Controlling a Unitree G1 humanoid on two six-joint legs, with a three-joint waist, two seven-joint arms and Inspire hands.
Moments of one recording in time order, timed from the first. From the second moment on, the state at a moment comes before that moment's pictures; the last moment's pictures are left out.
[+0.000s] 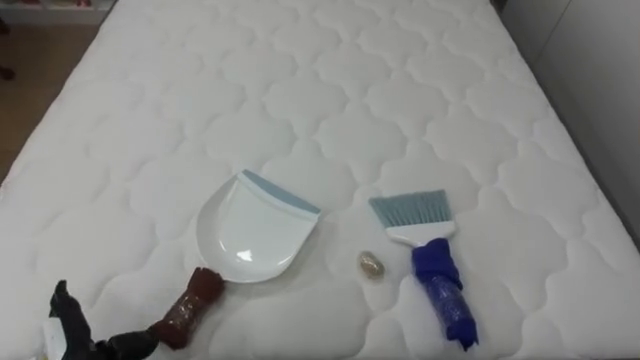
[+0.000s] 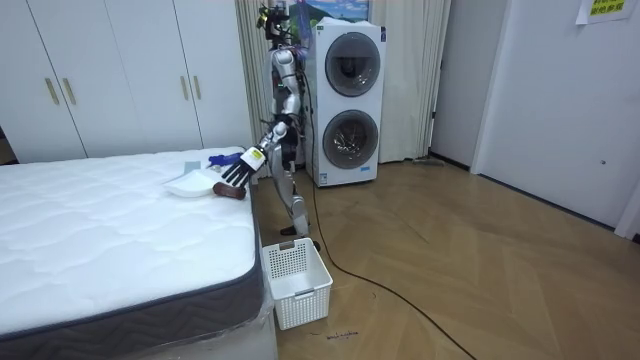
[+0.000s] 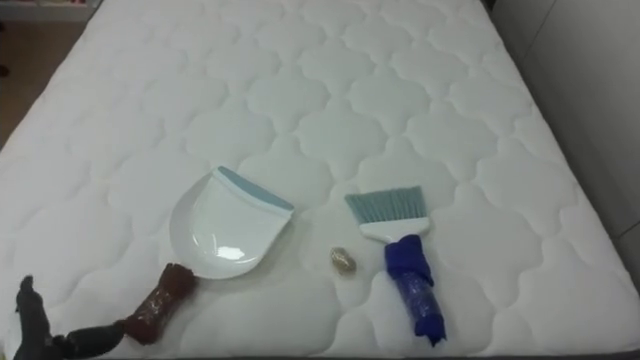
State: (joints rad) left arm 0.15 0.19 0.16 0.72 0.23 -0.24 0.51; right arm 0.08 -0.24 -0.02 1.25 -0.09 -0.14 0.00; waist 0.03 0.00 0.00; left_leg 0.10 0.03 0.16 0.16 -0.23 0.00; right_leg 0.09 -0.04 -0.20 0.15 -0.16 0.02
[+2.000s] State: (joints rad) left arm -0.09 0.22 -0.05 1.04 0.19 -0.21 0.43; right arm -0.08 -0.25 0.16 1.32 -0.06 -0.11 -0.01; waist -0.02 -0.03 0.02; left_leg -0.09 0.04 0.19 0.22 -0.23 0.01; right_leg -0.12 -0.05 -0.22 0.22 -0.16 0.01
